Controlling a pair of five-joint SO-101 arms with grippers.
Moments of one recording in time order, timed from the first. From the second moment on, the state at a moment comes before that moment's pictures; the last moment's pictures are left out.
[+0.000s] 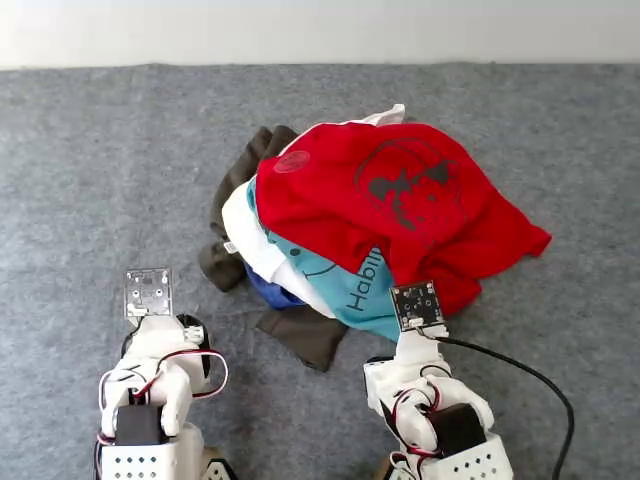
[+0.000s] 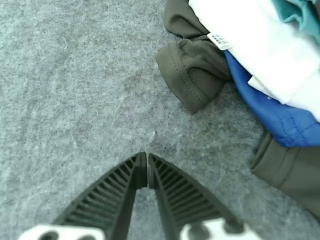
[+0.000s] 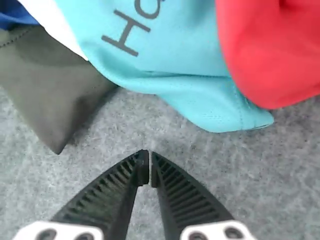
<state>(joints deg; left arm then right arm) -5.7 -100.6 97.1 64.5 7.5 -23.5 -103.5 95.6 75.0 -11.3</state>
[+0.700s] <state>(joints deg) -5.7 -100.6 97.1 64.5 7.5 -11.8 -103.6 84.3 73.2 -11.3</state>
